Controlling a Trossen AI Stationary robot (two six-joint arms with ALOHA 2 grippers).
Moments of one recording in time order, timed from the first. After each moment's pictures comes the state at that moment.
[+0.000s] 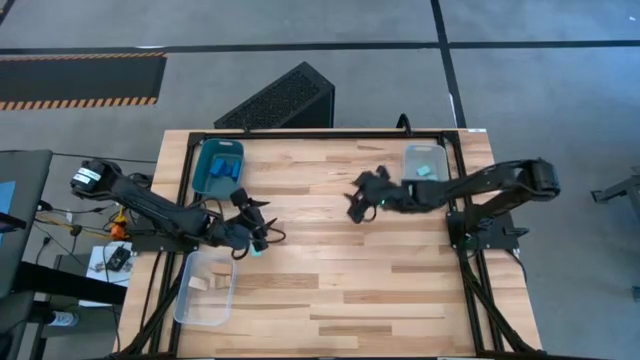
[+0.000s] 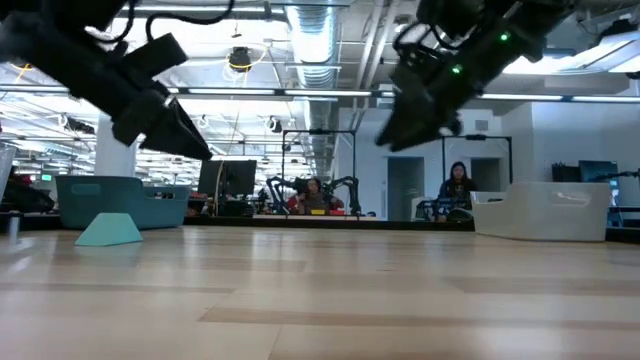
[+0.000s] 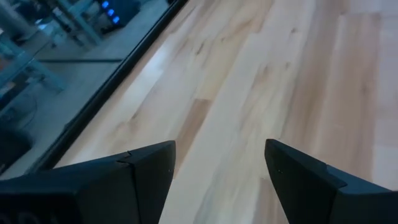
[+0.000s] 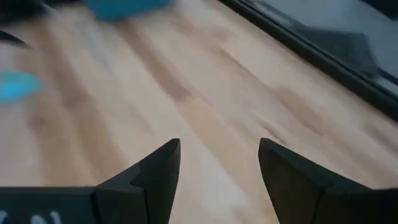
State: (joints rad) left arm -0.32 1.17 0.43 -0.01 -0.83 -0.21; right arm -0.06 1.40 0.76 0.00 0.44 0.37
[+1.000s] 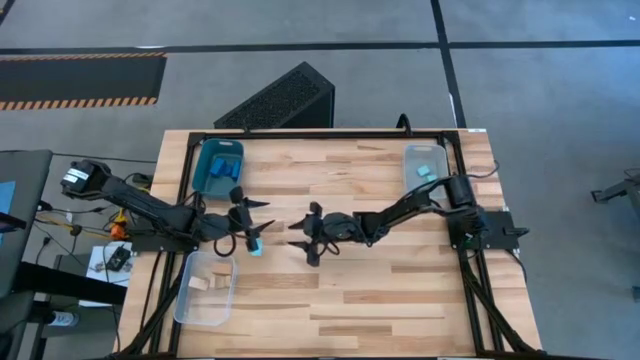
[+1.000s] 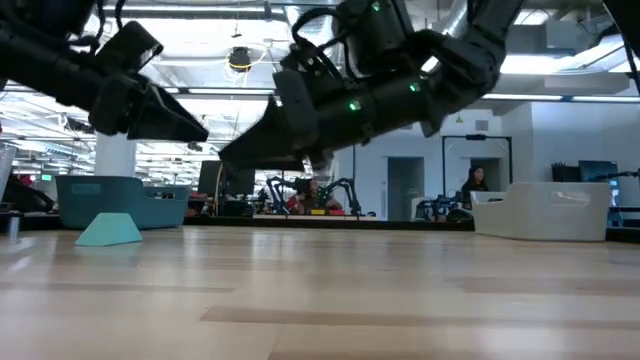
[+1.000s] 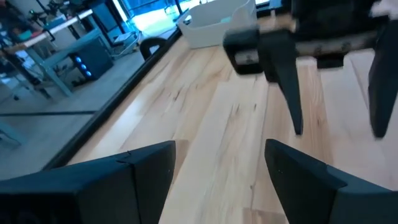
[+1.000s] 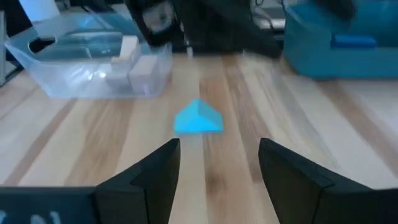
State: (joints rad) left arm -0.29 0.99 0.20 0.40 -0.68 0.05; right arm 0.10 2.09 1.08 0.72 0.12 0.09
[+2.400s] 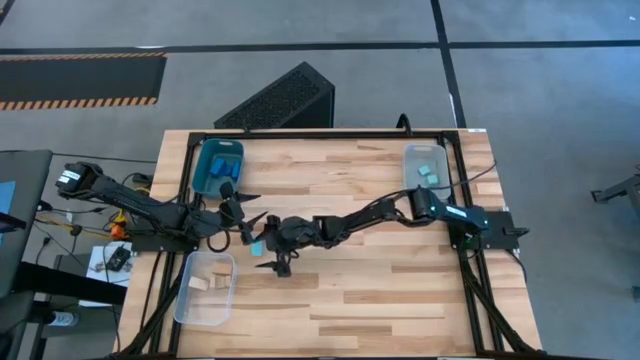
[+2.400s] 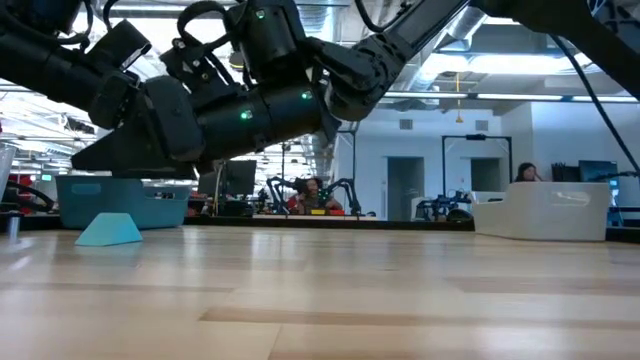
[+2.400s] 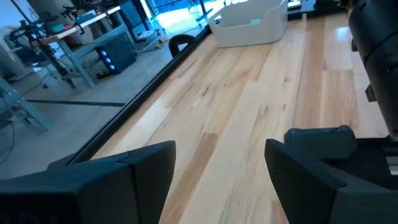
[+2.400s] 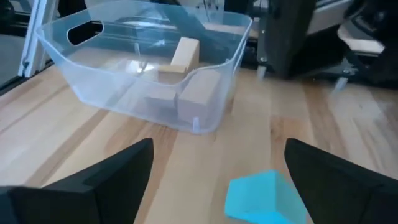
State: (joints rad) left arm -0.29 0.82 0.17 0.26 -0.77 0.01; right arm 0.10 2.43 1.67 0.45 -0.14 -0.06
